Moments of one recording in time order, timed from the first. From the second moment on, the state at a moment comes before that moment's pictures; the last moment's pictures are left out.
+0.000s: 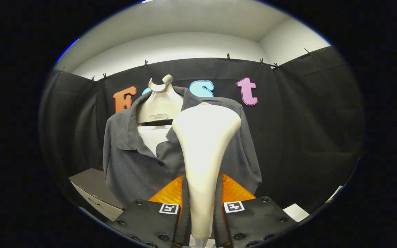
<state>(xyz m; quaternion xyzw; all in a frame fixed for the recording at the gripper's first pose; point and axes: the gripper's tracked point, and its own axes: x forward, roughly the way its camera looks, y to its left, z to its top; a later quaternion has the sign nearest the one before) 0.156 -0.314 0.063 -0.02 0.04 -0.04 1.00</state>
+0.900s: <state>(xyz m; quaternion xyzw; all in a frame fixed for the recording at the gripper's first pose) 0.168 -0.340 -0.059 0.00 0.11 -0.06 0.99</state>
